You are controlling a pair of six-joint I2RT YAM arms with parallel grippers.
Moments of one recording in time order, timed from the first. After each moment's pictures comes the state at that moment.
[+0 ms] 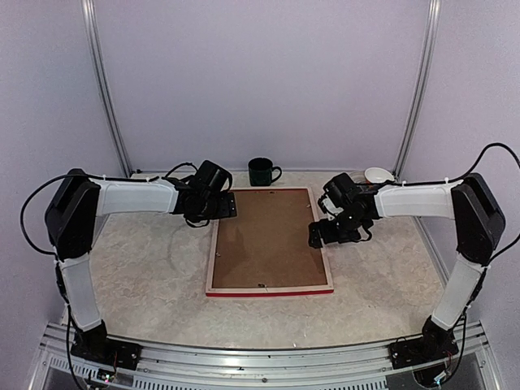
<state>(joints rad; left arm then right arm) -0.68 1.93 1.35 -0.29 -0.35 -0.64 0.59 1.76 1.15 -0.48 0.00 0.33</state>
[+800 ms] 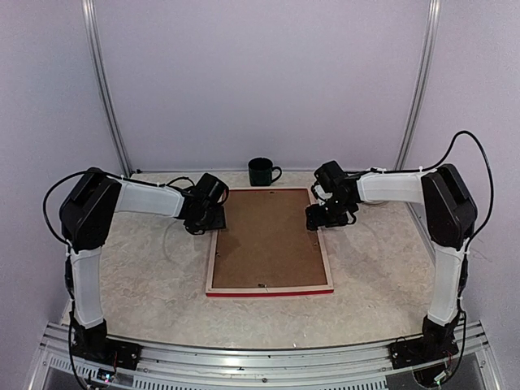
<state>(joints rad) -0.60 2.06 1.35 -0.27 -0.35 -0.62 0.53 2.01 1.44 -0.51 0.04 0.28</state>
